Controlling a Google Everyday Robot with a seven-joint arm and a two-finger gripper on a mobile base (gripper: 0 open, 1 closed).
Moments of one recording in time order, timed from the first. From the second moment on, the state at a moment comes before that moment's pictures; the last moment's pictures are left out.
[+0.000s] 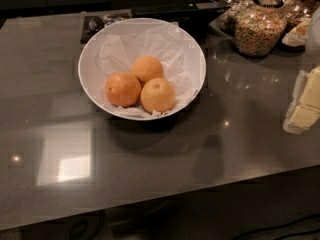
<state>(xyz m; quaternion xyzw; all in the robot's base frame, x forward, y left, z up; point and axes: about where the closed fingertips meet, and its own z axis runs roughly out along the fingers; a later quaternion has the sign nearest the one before) 0.438 -0.217 0.976 -0.60 0.78 -0.03 0.16</state>
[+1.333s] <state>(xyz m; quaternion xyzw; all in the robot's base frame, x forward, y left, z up) 0.467 -0.174 0.979 -0.63 0.76 -0.03 0.15</state>
